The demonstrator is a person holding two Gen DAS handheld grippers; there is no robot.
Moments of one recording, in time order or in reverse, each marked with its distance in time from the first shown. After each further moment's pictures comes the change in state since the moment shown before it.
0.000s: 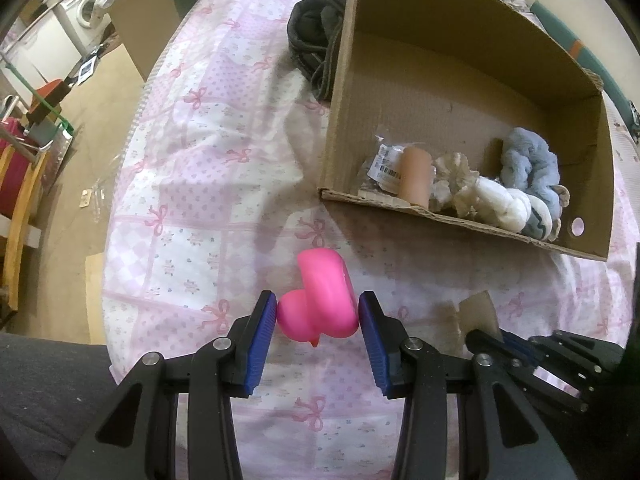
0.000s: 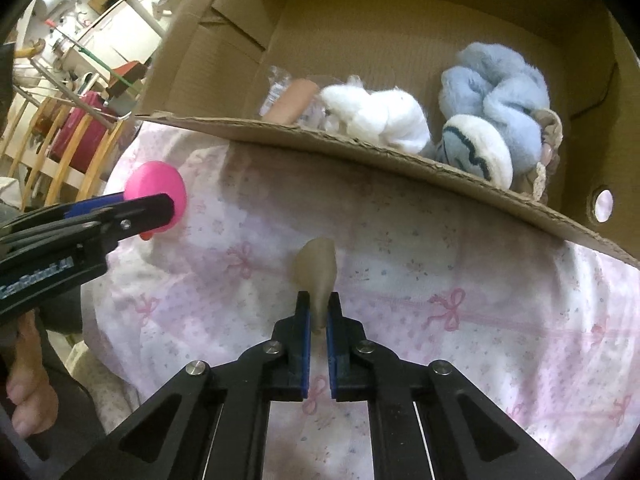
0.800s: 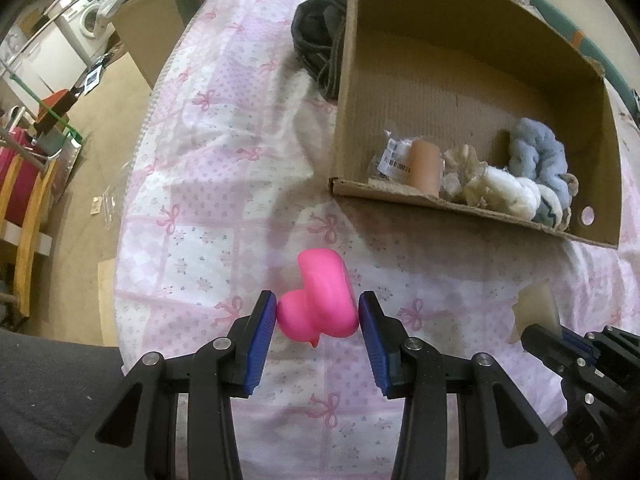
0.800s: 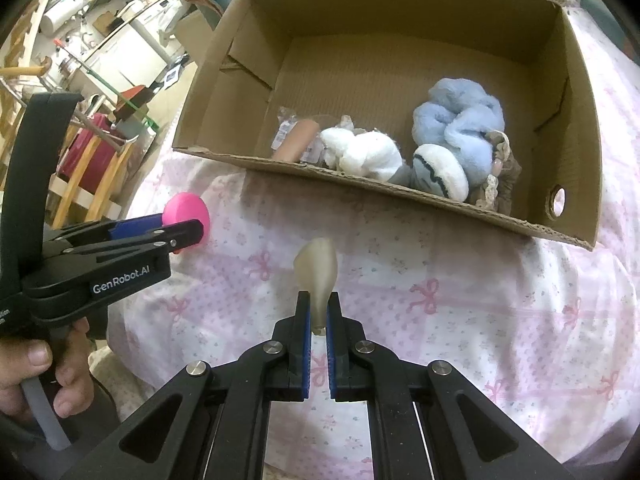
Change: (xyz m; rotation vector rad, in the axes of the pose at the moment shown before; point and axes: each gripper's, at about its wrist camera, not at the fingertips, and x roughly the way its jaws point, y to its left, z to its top) left arm -0.004 0.001 -0.003 0.023 -0.016 0.039; right arm -0.049 -0.016 -0.014 0.031 -0.087 0.019
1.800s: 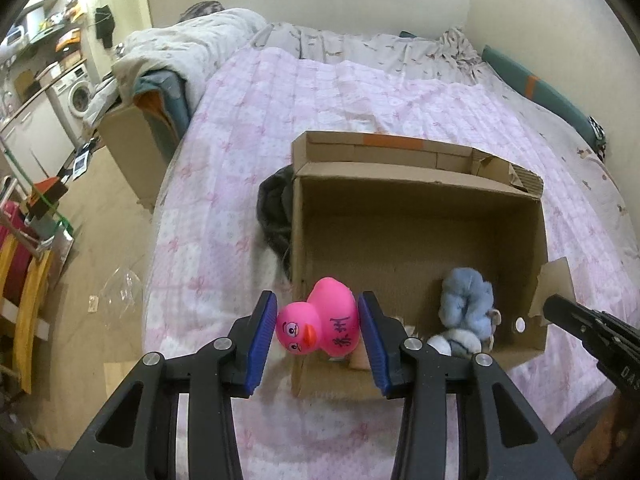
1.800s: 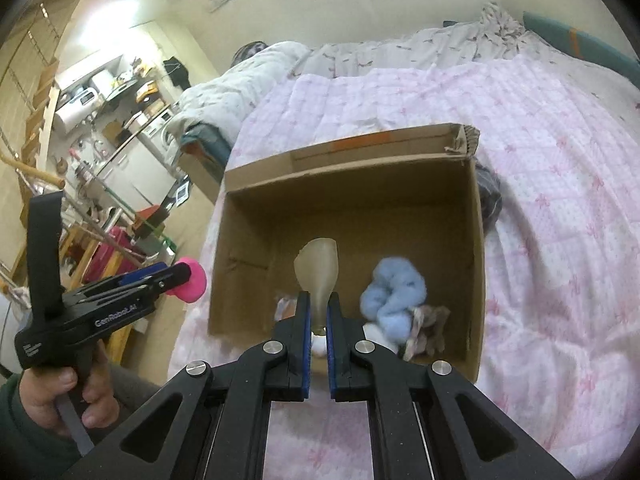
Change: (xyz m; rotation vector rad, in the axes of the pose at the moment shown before) left arm -0.093 -0.034 0.099 0.118 -0.305 -0.056; right arm -0.113 -0.052 0.058 0.153 -0.386 0.079
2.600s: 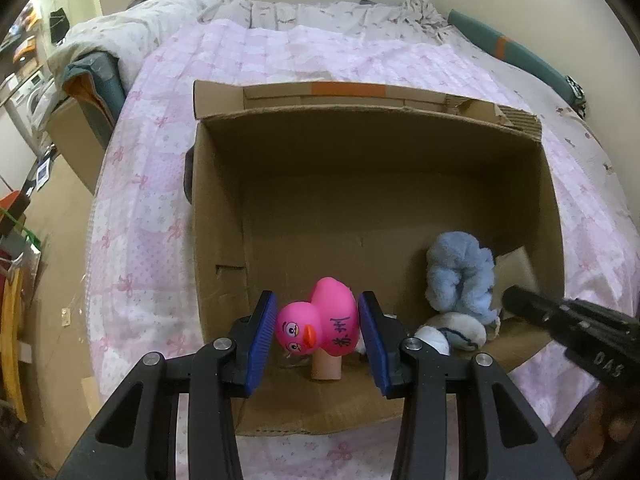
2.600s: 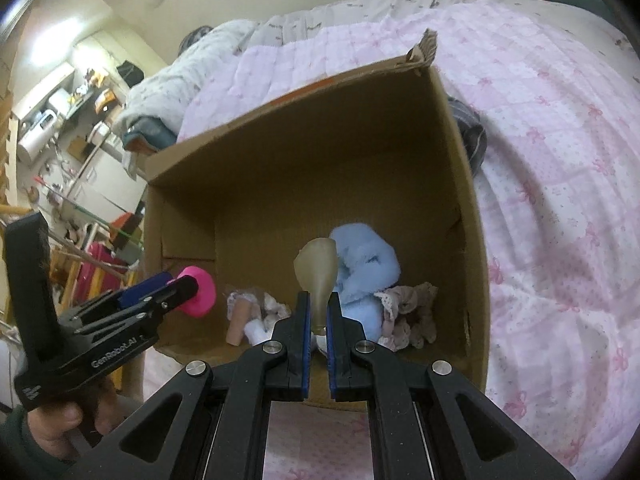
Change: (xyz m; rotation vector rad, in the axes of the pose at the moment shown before) left arm 0.067 -0.029 -0.015 0.088 0.078 -0.108; right arm 0.063 -0.044 -0.012 0.144 0.107 -0.060
